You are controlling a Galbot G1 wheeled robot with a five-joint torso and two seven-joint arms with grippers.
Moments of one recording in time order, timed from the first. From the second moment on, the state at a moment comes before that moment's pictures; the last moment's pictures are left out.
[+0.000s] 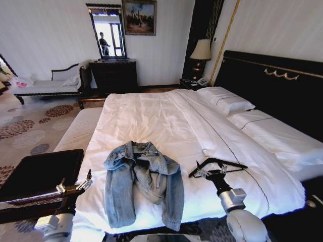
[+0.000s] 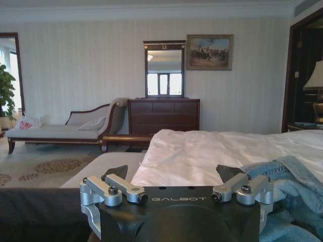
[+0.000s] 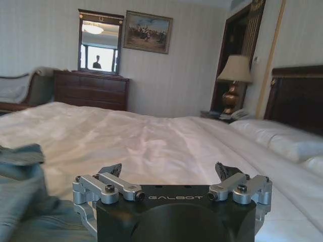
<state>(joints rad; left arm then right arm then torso) 1.91 -1.41 -0.90 -2.20 -0.40 -0.12 0.01 -1.71 1.29 0.67 2.22 0.23 -0.13 -0.03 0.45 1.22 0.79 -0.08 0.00</state>
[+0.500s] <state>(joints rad) 1.92 -1.39 -0.91 -2.16 -0.48 -0.11 0.01 -1.42 0.96 0.48 2.12 0.86 -0.40 0.00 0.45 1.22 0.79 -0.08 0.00</state>
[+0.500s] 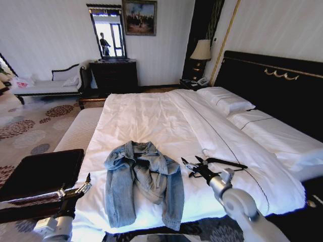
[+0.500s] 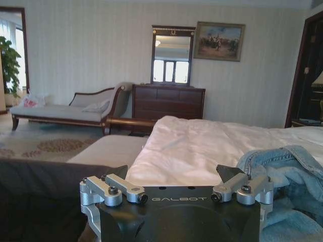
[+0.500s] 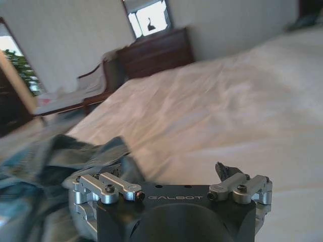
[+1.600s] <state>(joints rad) 1.90 -1.38 -0.89 -2.17 -0.50 -0.04 0.01 -0.92 1.07 0.11 1.70 1.27 -0.63 0.04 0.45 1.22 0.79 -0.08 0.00</state>
